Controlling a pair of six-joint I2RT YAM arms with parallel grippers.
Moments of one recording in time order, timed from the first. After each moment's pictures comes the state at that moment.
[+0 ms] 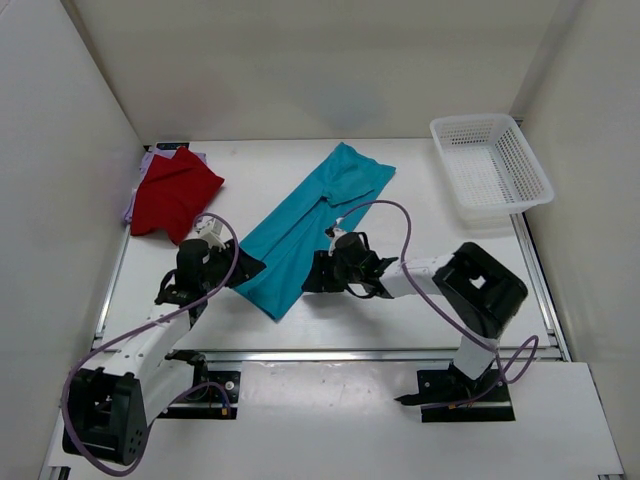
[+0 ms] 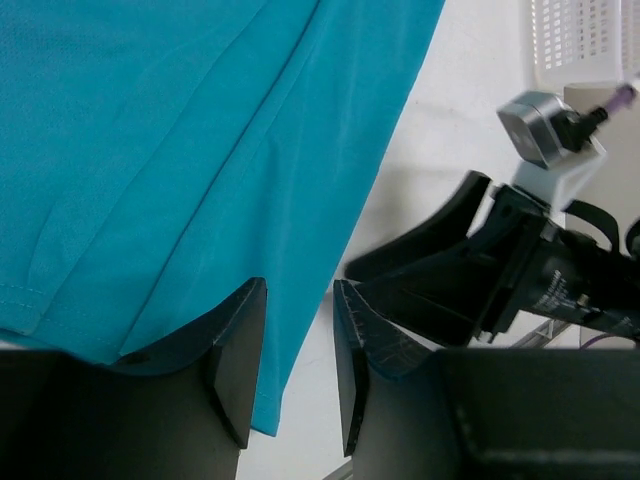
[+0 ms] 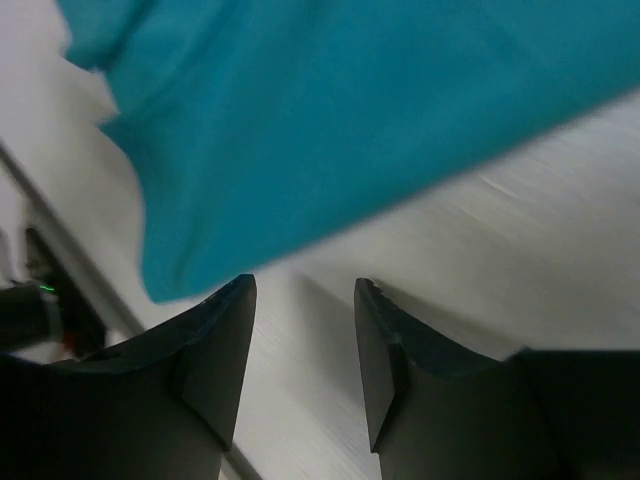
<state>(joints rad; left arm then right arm) -0.18 0.96 0.38 0.05 0.38 -0.65 0.80 1.71 0.76 0.26 -0.27 0.71</state>
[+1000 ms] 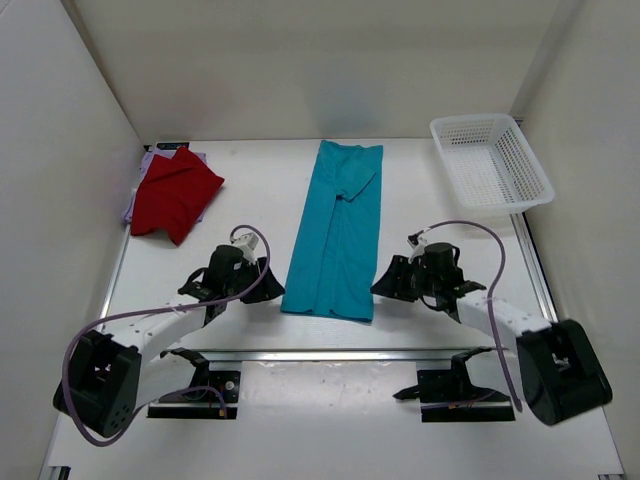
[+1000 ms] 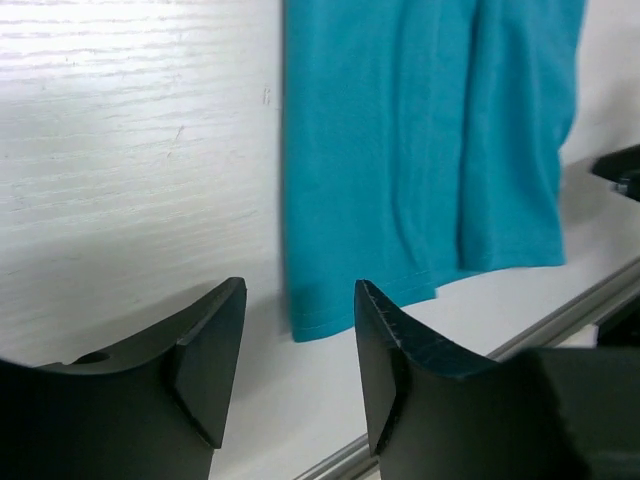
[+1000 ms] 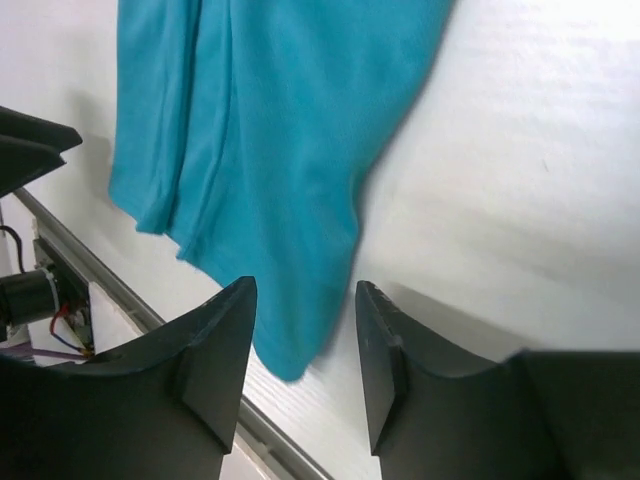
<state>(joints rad) -0.44 1.10 0.40 -0.04 0.25 -0.57 0.32 1.19 0.37 0.08 -0.50 0.58</state>
